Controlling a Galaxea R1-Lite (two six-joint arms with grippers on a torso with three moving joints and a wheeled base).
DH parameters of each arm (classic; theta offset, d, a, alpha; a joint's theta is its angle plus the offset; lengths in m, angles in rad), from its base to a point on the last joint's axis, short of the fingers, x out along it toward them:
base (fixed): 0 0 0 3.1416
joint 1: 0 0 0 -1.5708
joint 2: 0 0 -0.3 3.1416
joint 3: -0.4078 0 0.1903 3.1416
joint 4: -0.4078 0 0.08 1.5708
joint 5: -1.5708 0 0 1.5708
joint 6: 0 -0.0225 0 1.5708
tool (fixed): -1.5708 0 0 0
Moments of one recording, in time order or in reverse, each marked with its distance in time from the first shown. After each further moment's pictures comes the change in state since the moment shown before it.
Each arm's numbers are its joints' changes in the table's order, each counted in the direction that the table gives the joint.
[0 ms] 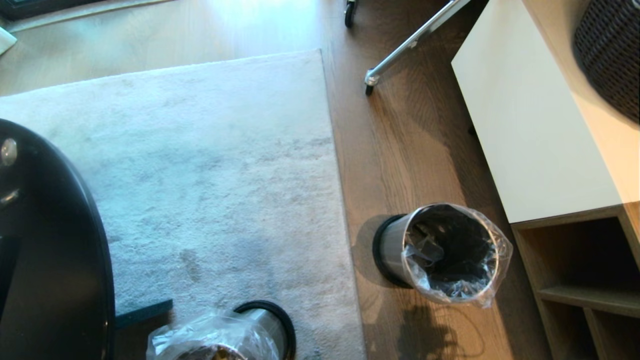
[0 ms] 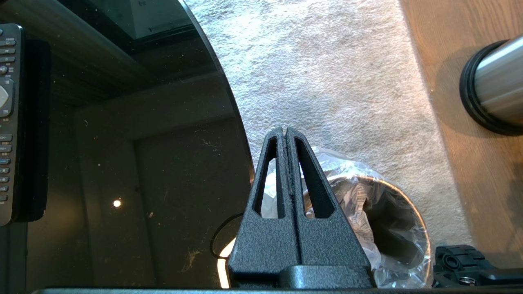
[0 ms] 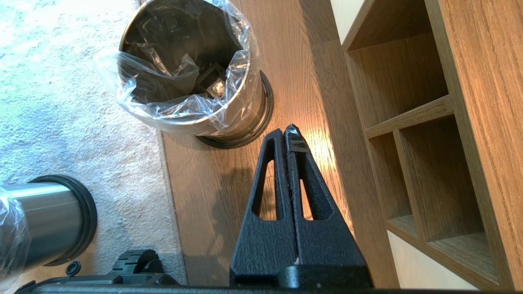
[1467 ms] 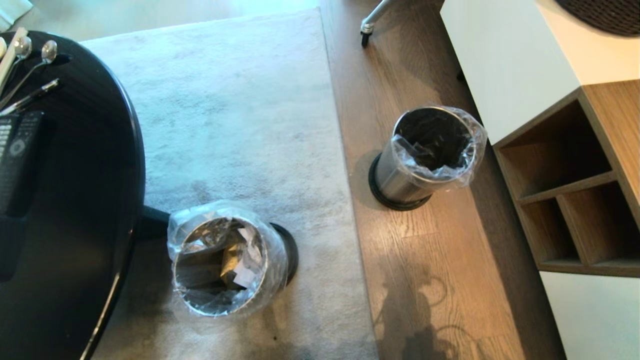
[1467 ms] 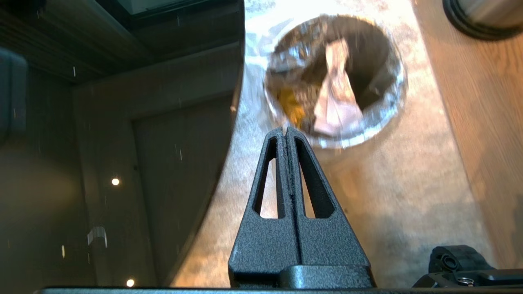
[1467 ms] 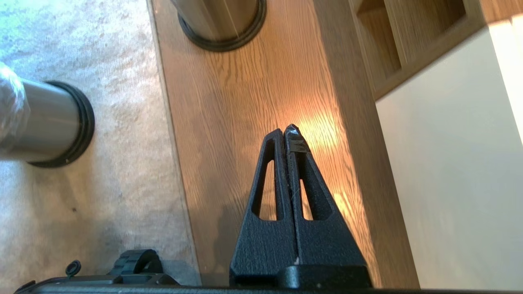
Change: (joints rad) left arm 0.000 0.000 0.000 0.000 0.000 0.005; right arm 0.000 -0.001 0.000 0.000 0.000 0.000
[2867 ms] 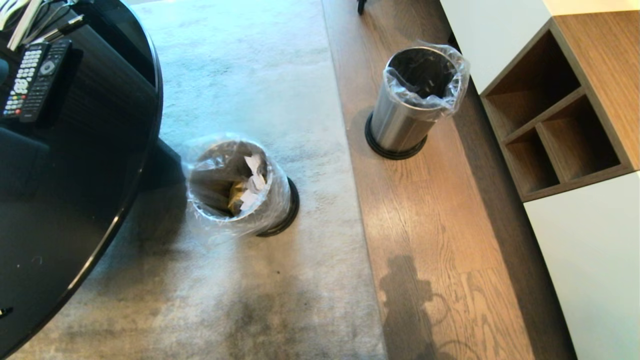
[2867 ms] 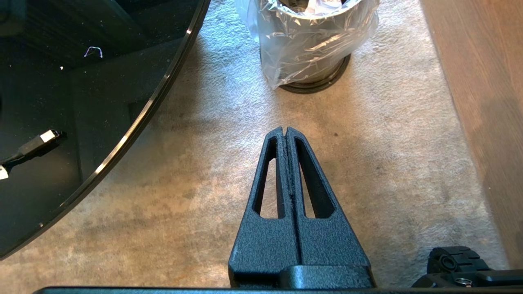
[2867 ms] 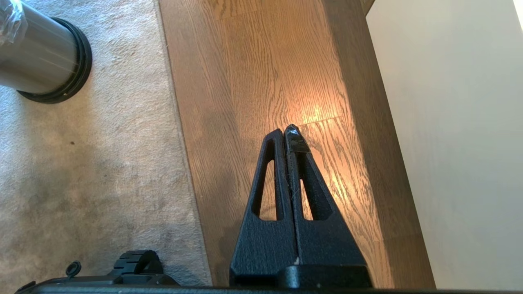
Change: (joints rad) left arm 0.000 0.000 0.000 0.001 0.000 0.006; right arm 0.000 0.000 0.000 0.000 0.000 0.000
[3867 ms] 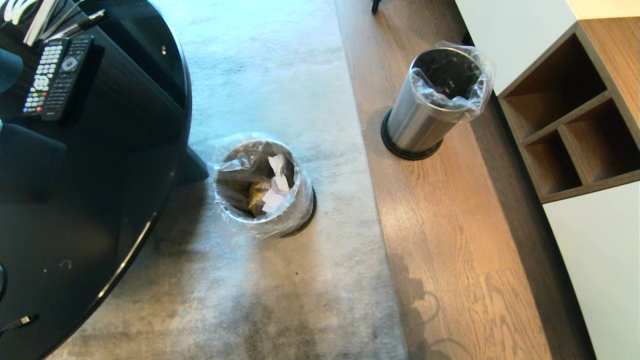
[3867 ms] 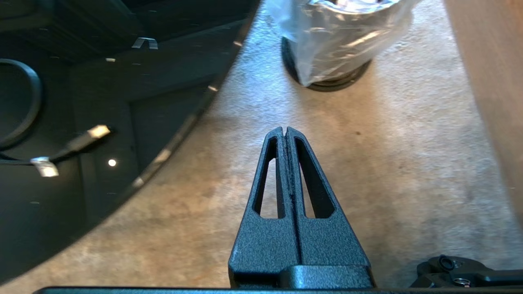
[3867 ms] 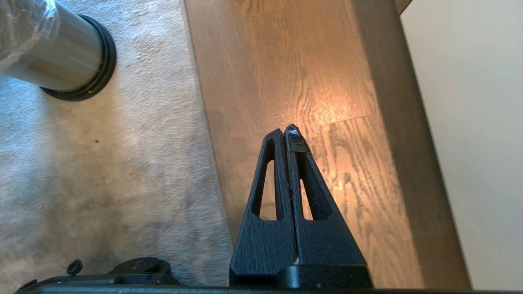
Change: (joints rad) left arm 0.000 0.000 0.000 -0.001 0.000 0.003; right arm -0.003 0.000 0.000 -0.001 0.000 0.000
